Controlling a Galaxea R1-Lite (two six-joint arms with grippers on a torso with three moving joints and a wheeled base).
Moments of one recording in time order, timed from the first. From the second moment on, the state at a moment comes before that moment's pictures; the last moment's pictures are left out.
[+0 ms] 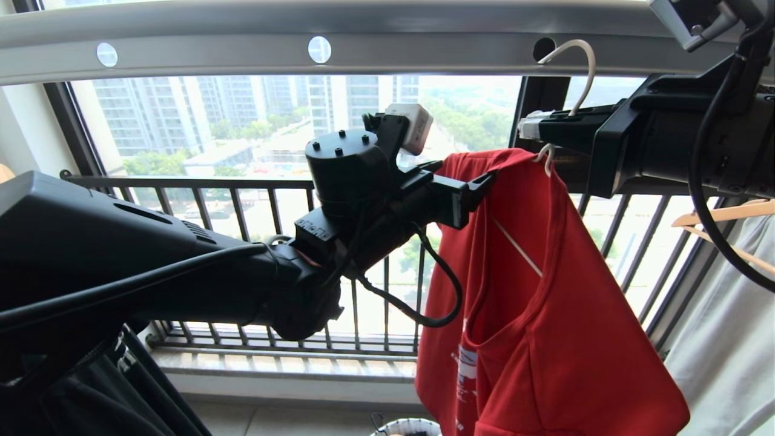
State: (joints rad) left arm -0.77 2.00 -1.33 -0.93 -0.05 -0.07; right arm 0.50 1.43 -1.27 -0.13 0.17 -0.31
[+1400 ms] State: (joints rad) left arm -0.78 2.09 -1.52 -0.92 0.21 -0.15; right arm 0.50 1.43 -1.27 -0.12 0.17 -0.32
